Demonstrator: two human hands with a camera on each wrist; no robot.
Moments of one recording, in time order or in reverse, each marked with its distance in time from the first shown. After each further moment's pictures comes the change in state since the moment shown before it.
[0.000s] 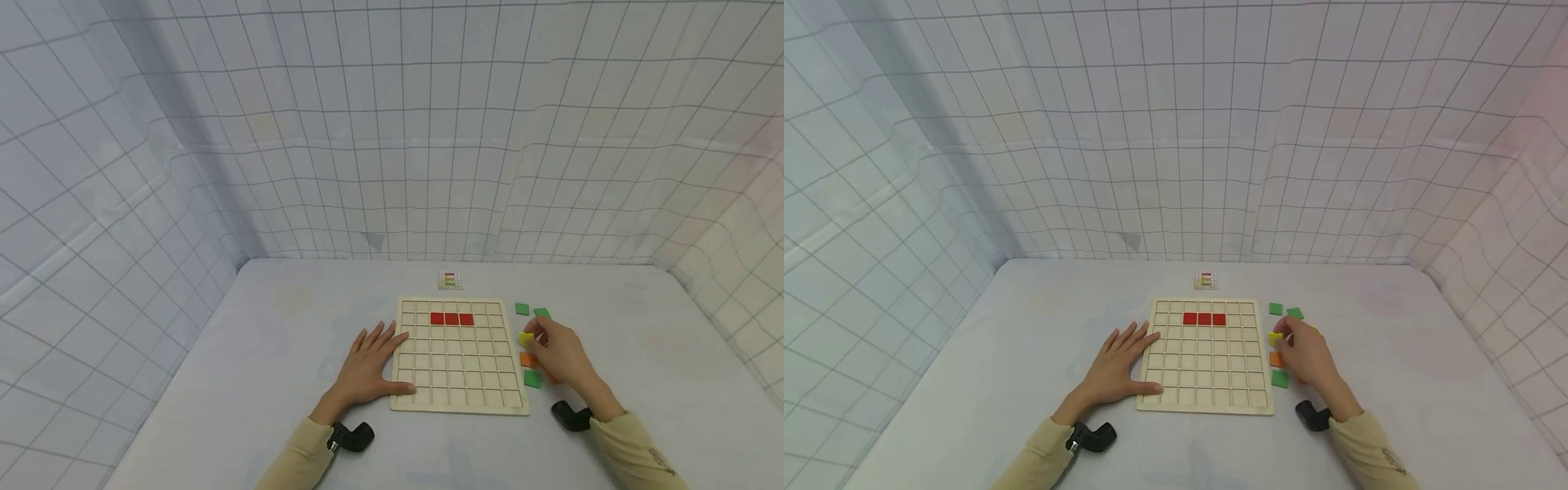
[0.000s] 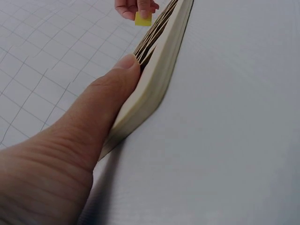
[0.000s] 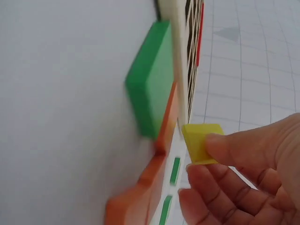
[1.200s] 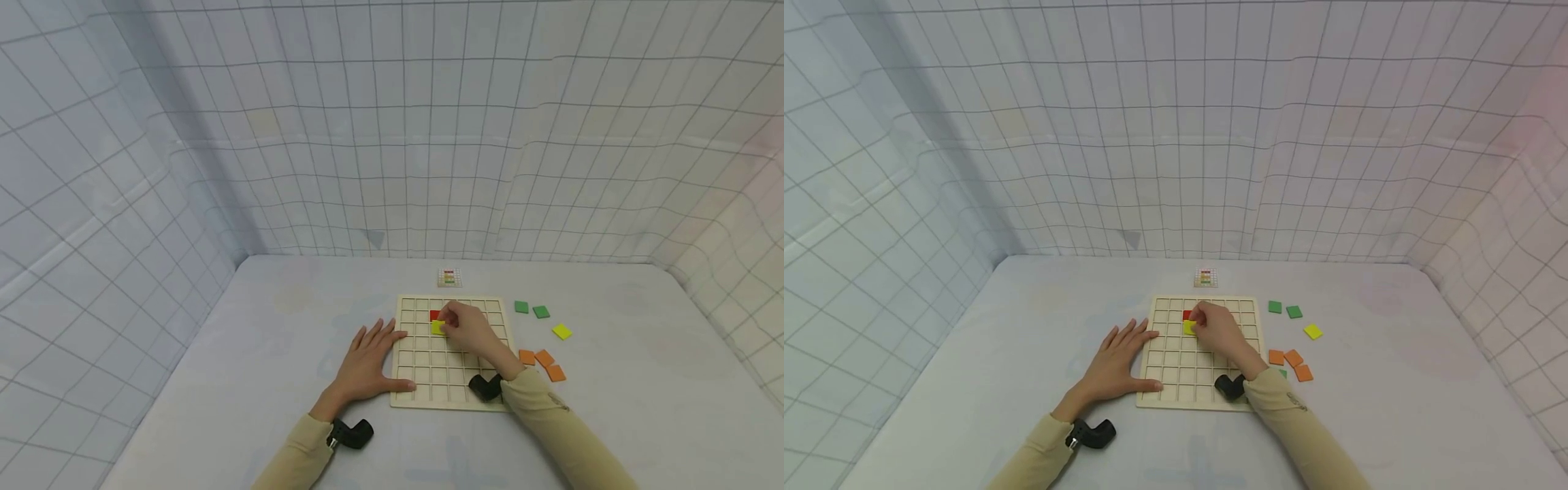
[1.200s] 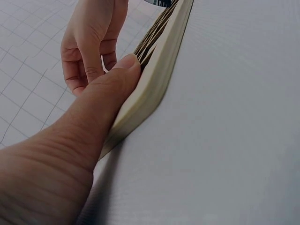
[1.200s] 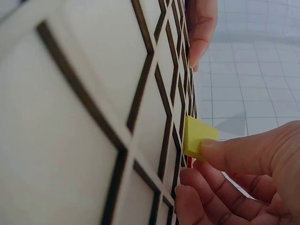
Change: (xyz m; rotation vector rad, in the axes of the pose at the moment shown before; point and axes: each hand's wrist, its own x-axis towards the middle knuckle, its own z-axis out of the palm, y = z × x) left_hand -0.001 0.006 -0.005 -0.018 0.007 -0.026; right_hand 0.055 -0.090 0.077 0.162 -0.155 -0.161
